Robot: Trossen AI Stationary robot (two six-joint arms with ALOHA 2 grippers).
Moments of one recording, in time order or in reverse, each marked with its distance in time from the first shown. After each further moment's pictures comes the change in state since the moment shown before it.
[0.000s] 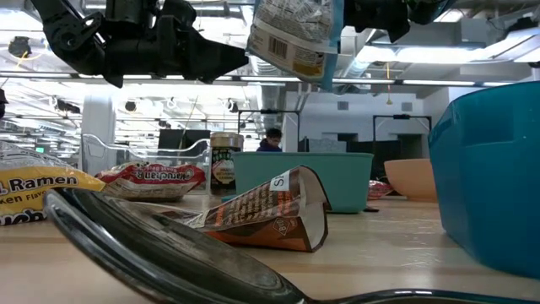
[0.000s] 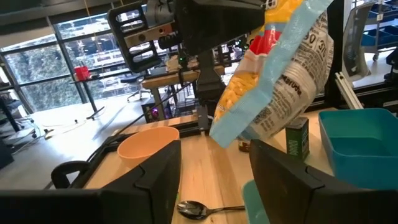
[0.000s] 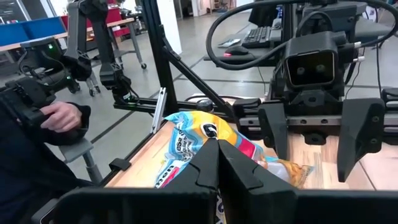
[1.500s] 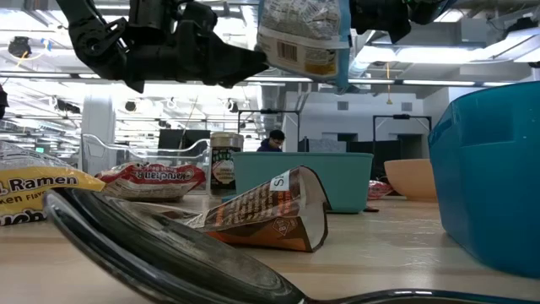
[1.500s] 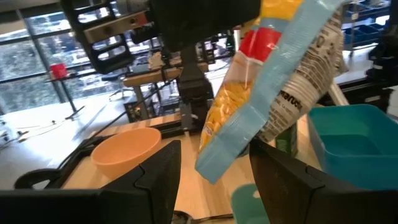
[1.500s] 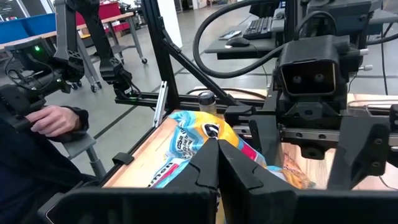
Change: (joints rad) left arm -0.028 0.162 0.107 0.028 0.060 0.000; right arm 0.000 0.000 0.000 -0.040 0.000 0.000
